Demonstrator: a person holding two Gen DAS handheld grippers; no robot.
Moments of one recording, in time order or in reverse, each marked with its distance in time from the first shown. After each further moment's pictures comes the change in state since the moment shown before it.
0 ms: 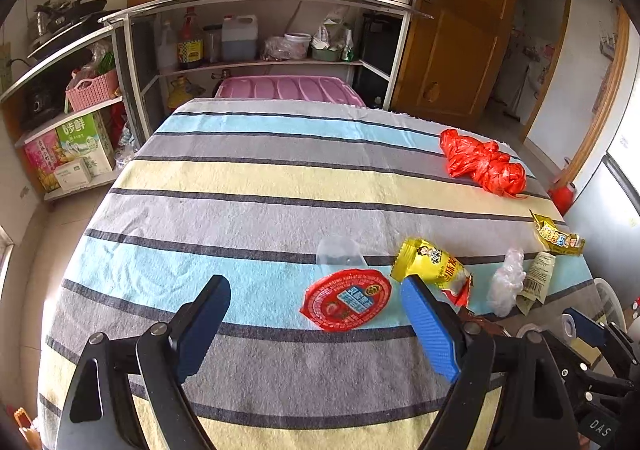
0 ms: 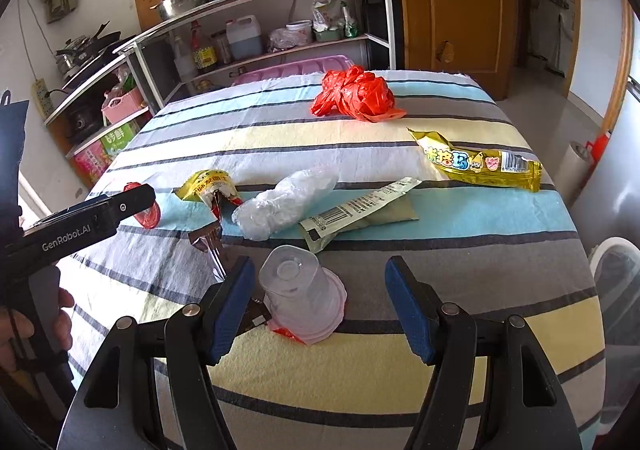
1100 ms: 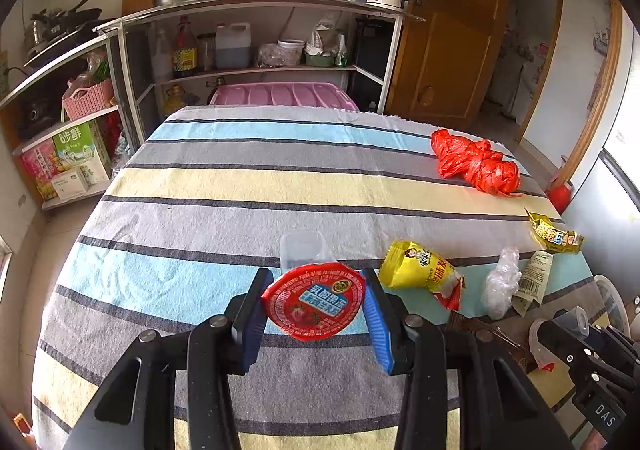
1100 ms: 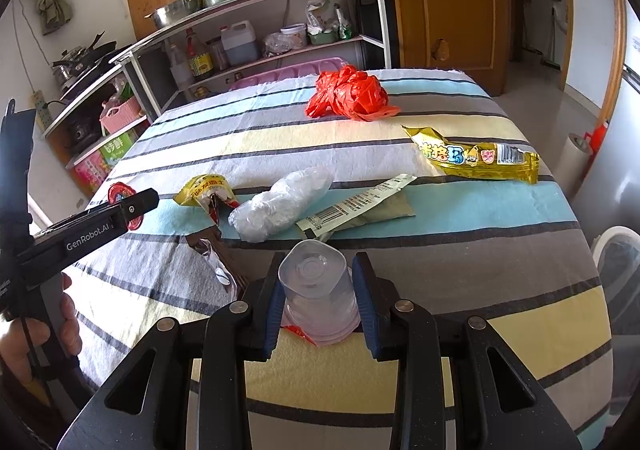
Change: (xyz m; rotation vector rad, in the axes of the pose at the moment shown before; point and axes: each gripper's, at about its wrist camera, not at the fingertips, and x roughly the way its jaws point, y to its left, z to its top) left arm -0.003 -0.012 -0.006 0.035 -0.034 -0.002; right arm -0.005 -0.004 -0.002 0.036 -0.024 0.002
